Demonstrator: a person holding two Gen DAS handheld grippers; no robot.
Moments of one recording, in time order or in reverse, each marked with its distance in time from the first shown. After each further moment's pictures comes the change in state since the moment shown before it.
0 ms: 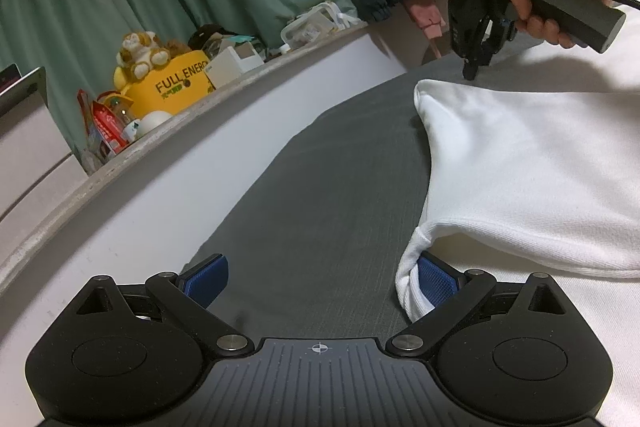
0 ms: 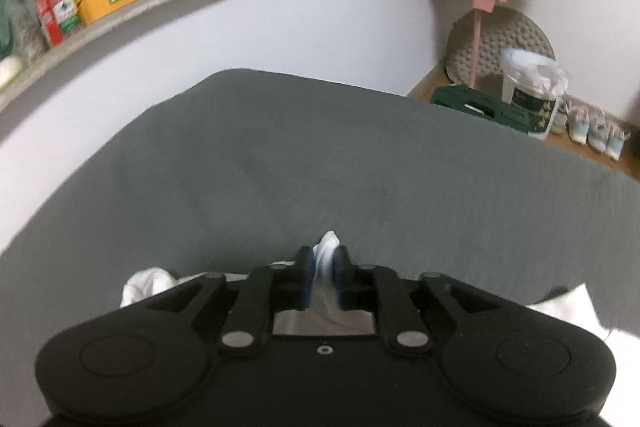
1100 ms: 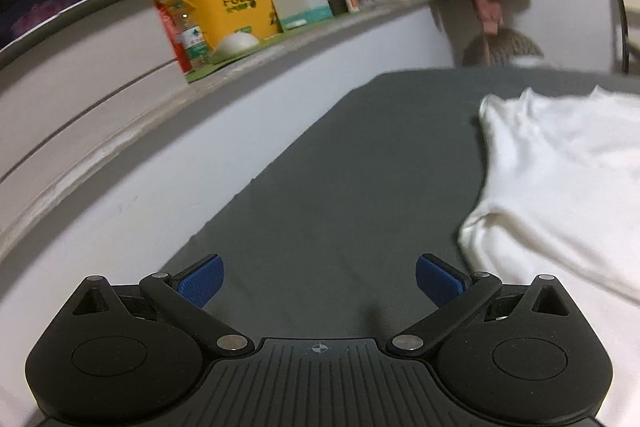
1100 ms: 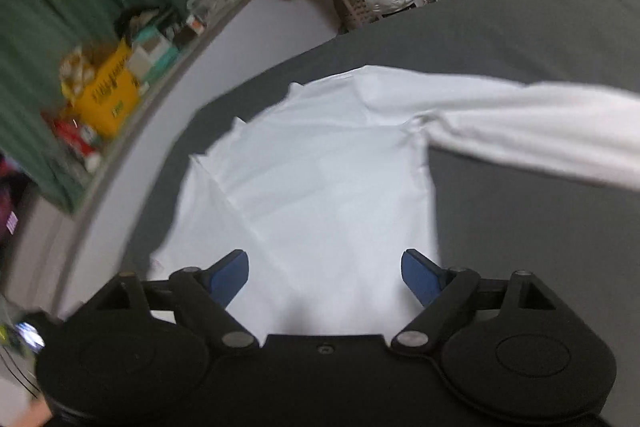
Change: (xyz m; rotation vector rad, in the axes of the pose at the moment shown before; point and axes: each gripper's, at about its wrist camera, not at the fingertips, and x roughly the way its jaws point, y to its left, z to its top) left arm -0.070 0.091 0.002 -0.311 0.207 -0.031; right arm -0.356 -0.149 -0.238 0.467 0.000 0.092
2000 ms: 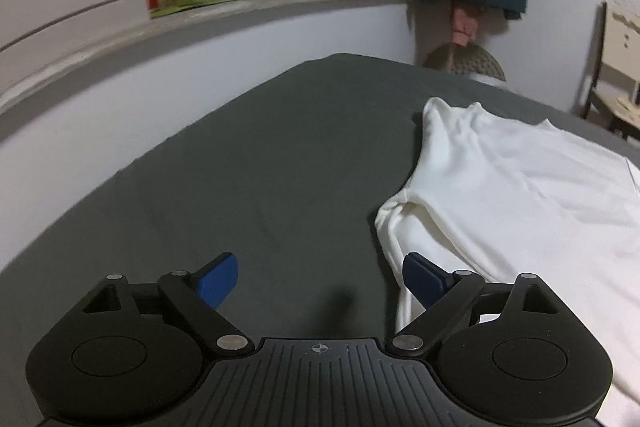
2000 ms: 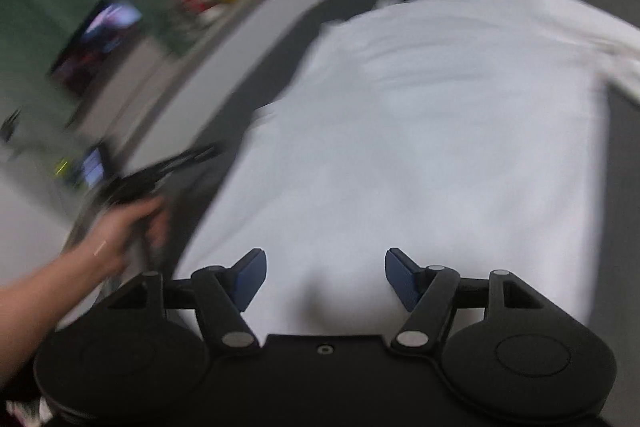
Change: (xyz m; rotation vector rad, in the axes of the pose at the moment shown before) left arm 0.032 0.000 -0.008 -0.153 0.093 -0.211; right arm 0.030 0.084 -0.072 -0.339 0.287 0.375
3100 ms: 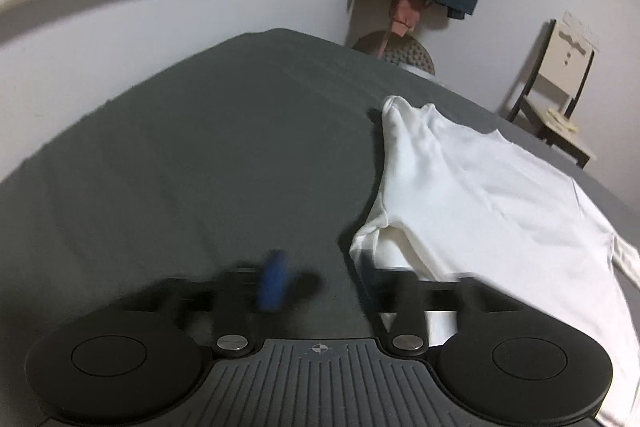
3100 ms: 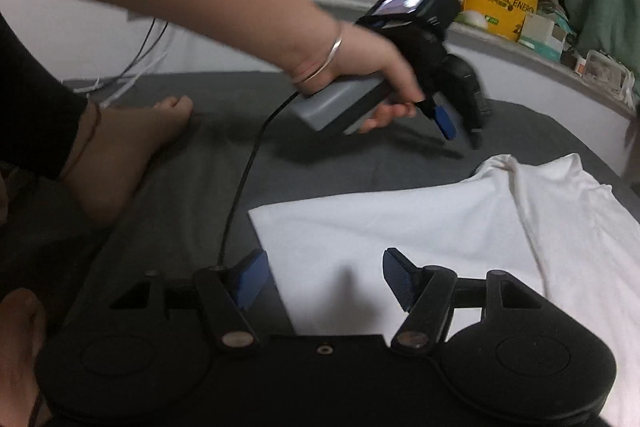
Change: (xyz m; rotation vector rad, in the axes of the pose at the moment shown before) left arm 0.052 0.029 0.021 -0.085 0.078 -0.317; right arm 0.132 0.203 -0.098 -0.862 -0.054 -0.172
